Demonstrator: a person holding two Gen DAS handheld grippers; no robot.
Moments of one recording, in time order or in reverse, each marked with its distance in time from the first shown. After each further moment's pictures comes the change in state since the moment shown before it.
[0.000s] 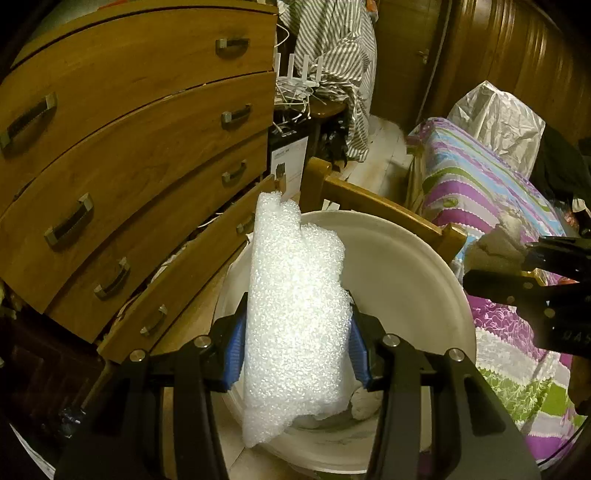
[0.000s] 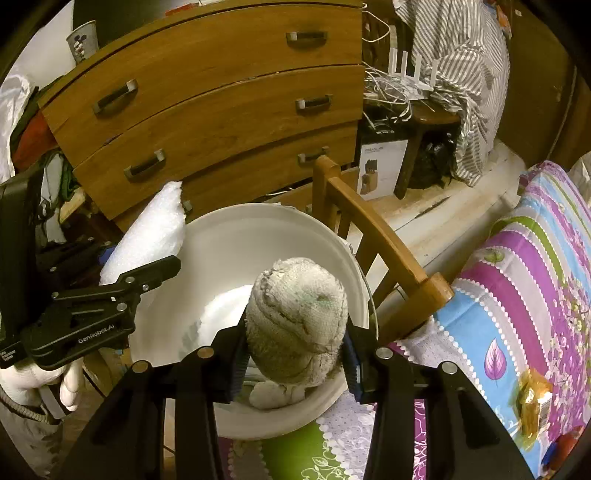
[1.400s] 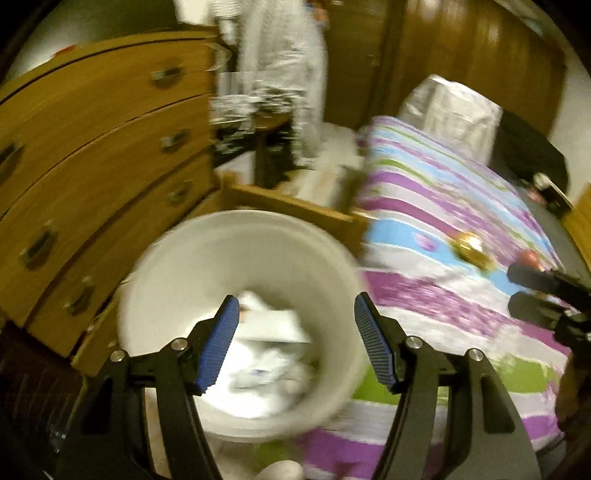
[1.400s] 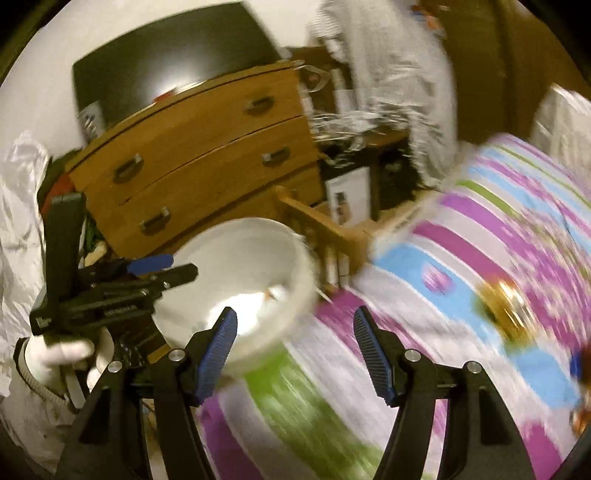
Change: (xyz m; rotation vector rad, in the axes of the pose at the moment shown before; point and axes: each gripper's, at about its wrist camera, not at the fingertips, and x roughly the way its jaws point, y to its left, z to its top) left arm -0.034 -0.098 -0.033 0.130 -0.059 -0.144; right arm -0.141 -0.089 -0.181 0.254 -0.285 -0.002
